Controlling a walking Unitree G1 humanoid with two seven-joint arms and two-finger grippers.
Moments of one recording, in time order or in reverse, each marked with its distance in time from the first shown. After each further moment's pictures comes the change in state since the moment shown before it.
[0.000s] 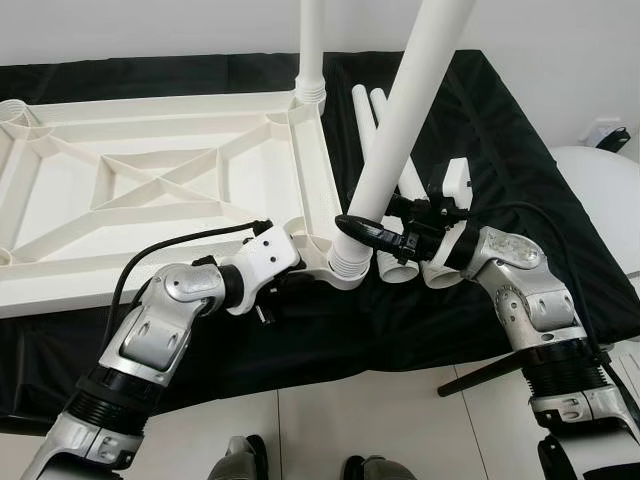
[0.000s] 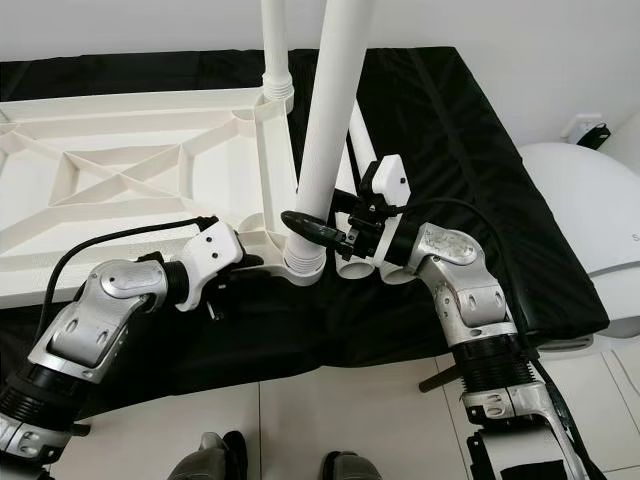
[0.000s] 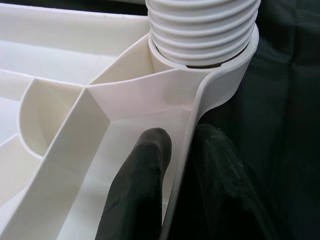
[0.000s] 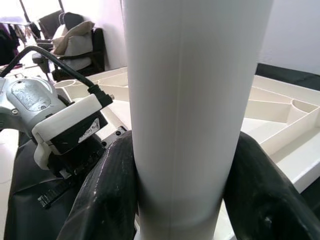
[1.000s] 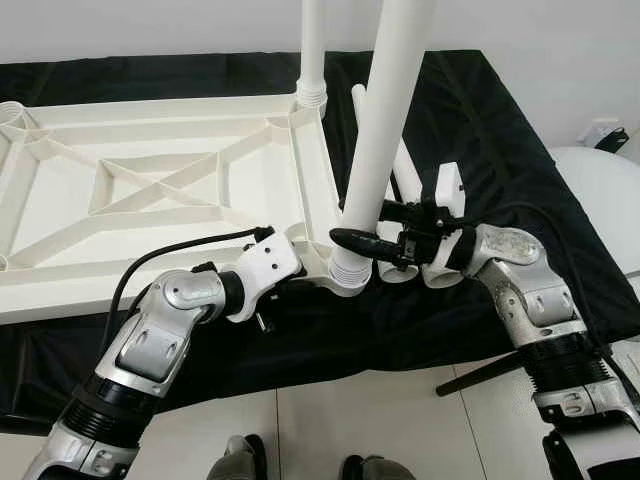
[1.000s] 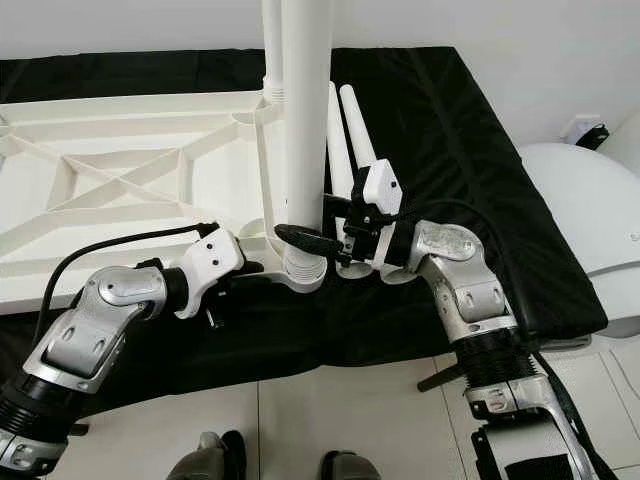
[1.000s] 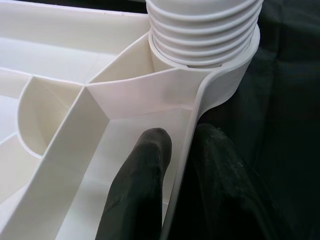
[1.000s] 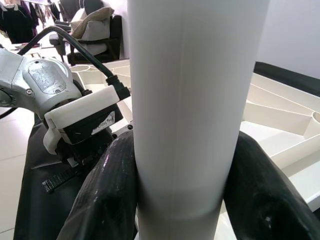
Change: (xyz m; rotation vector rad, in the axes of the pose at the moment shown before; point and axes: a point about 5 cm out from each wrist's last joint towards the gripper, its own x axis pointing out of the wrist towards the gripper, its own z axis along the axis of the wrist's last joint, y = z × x) left arm -0.002 -0.007 0.002 -0.006 0.014 -0.013; right arm 0.003 0.007 0.000 -0.078 0.024 0.082
